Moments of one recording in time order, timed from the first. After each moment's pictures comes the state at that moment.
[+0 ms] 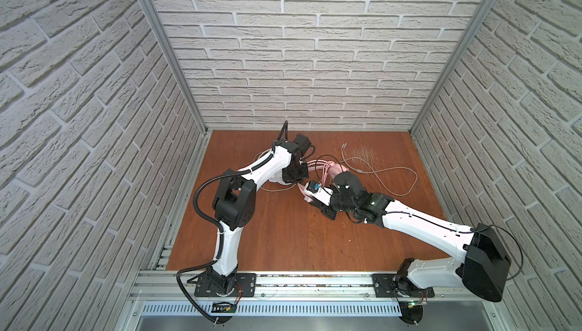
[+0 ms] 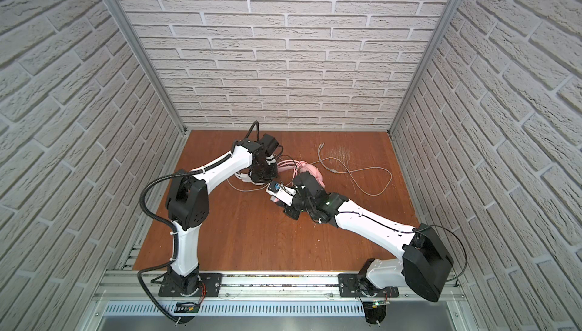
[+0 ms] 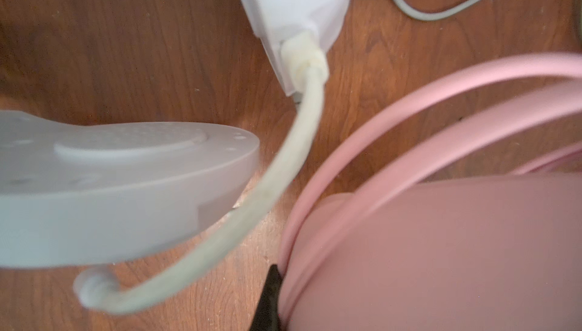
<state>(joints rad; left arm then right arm) -0.60 2.04 1.76 -1.06 0.10 -0.65 0.73 1.32 0.89 -0.26 -0.21 -0.27</state>
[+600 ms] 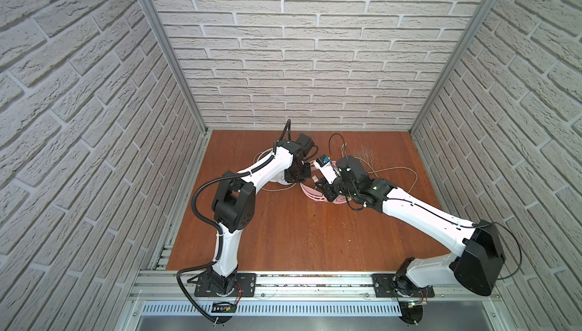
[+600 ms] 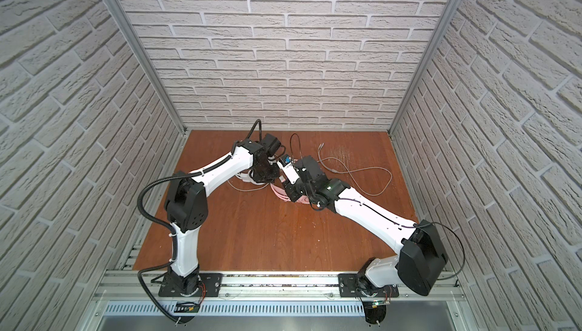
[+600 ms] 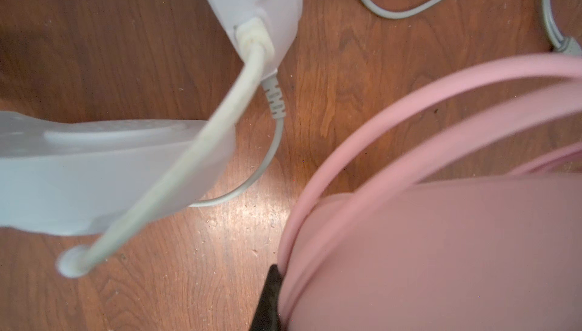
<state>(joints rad) -0.63 2.02 1.76 -1.05 0.09 -0.65 0.67 1.42 1.12 -0.44 -0.05 0.07</state>
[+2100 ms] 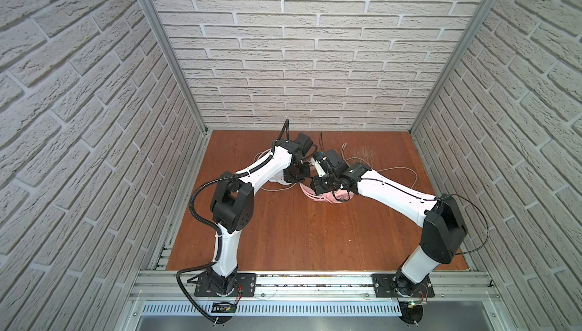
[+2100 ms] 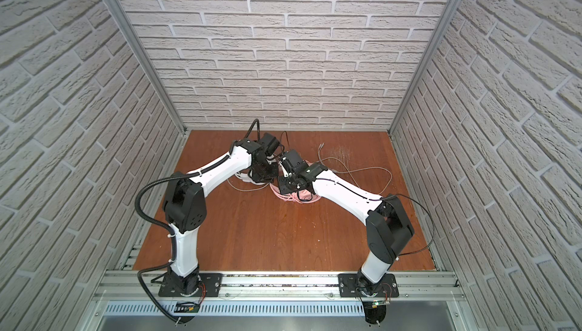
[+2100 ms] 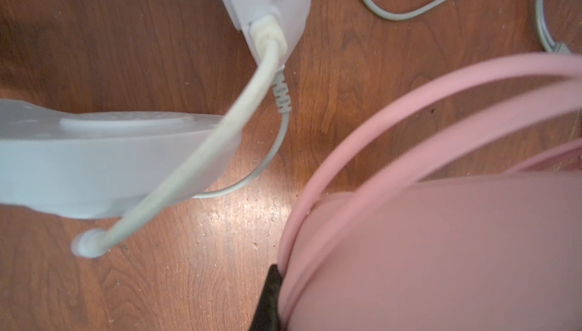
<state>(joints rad) -0.62 2.00 1.76 -1.07 0.11 -0.67 0.66 1.68 1.34 -0.67 -0.02 0.41</state>
